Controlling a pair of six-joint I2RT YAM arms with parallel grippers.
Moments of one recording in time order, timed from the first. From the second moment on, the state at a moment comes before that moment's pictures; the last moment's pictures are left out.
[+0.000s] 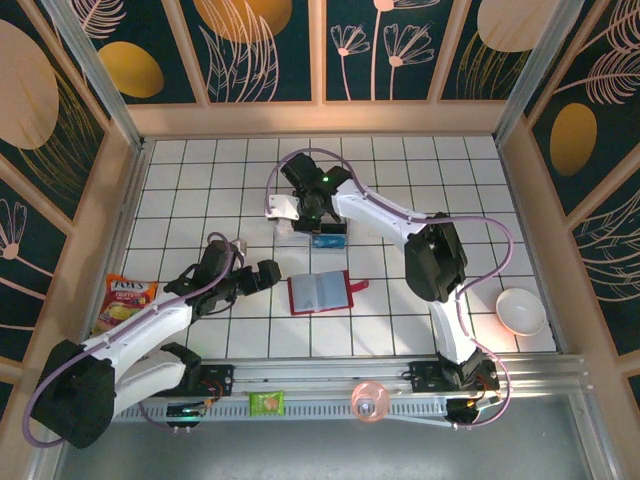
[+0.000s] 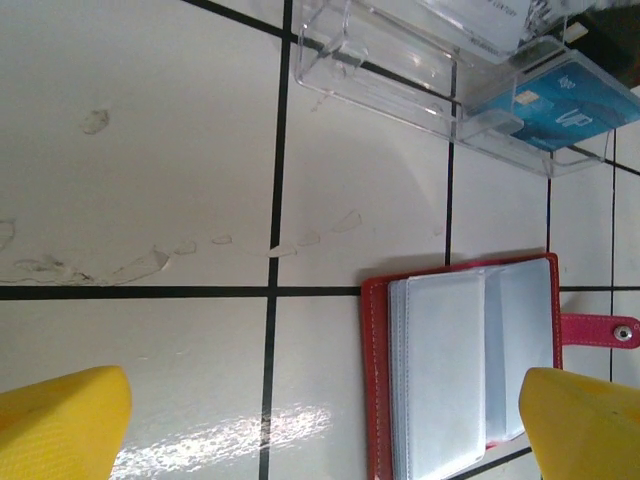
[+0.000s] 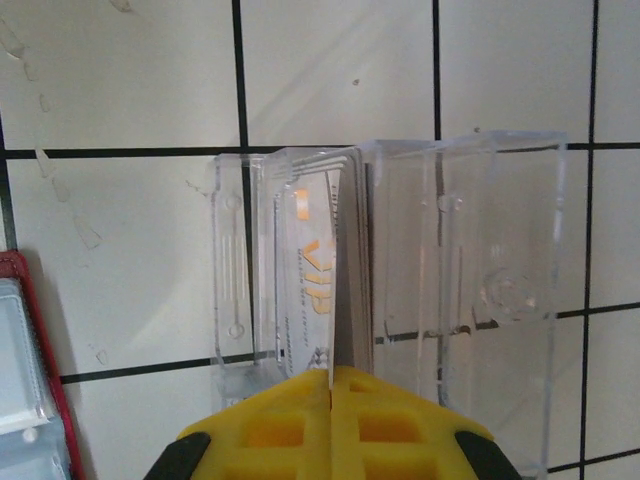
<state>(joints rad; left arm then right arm) -0.49 1.04 0.43 -0.23 0.20 -0.79 0.81 2.10 1.86 -0.88 -0.08 -0.82</state>
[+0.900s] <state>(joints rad) -0.48 0.97 0.43 -0.25 0.17 -0.79 0.82 2.10 1.85 -0.72 -0.11 -0.69</state>
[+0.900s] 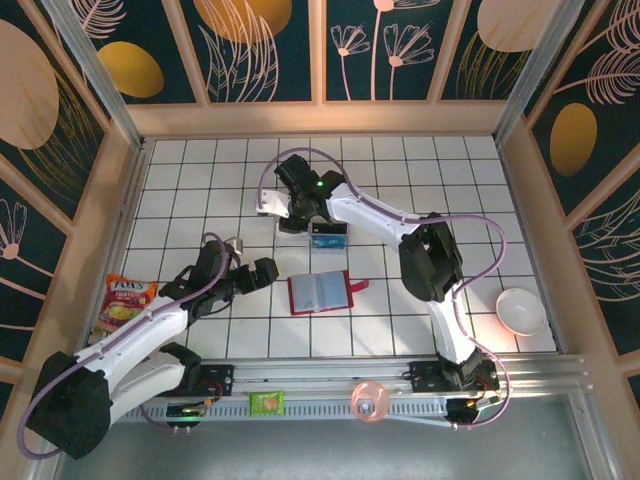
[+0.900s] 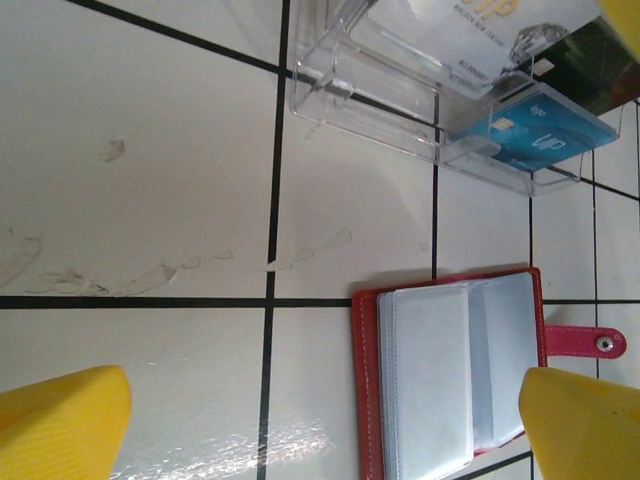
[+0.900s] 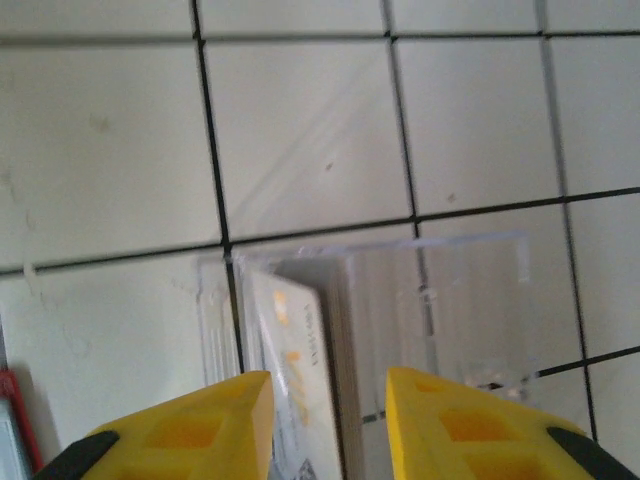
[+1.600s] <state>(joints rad) -0.42 0.97 0.42 -0.25 0.07 -0.80 0.79 1.93 1.58 -0.41 -0.15 0.08</state>
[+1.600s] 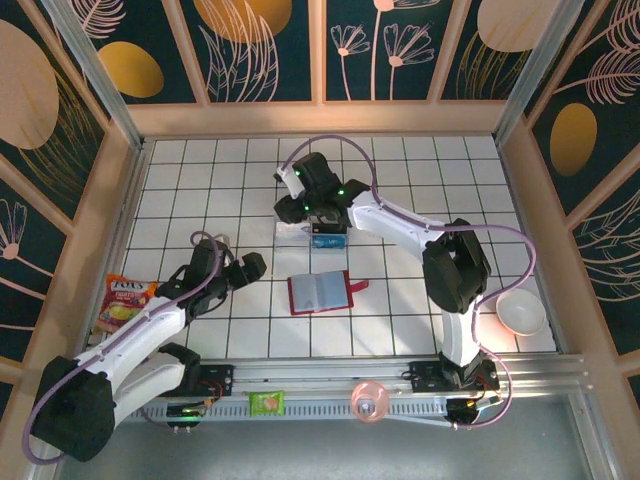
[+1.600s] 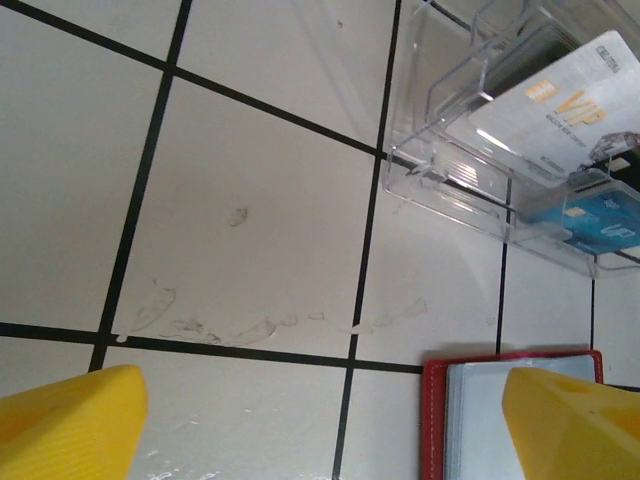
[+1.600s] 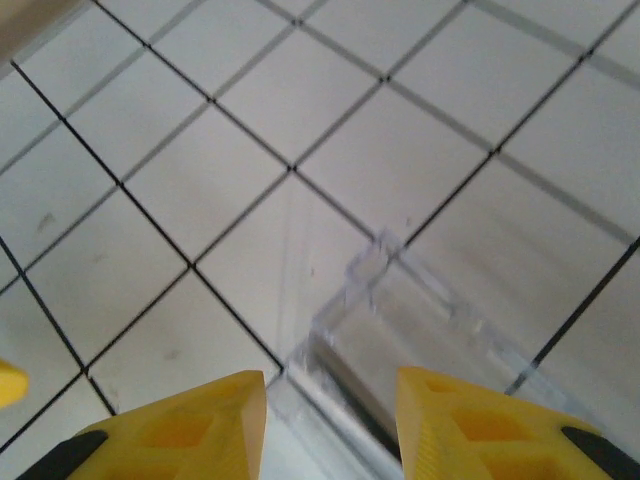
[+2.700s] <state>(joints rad) -0.41 0.92 0.30 -0.19 0.04 -0.78 0.83 1.84 1.49 -0.40 0.01 0.07</state>
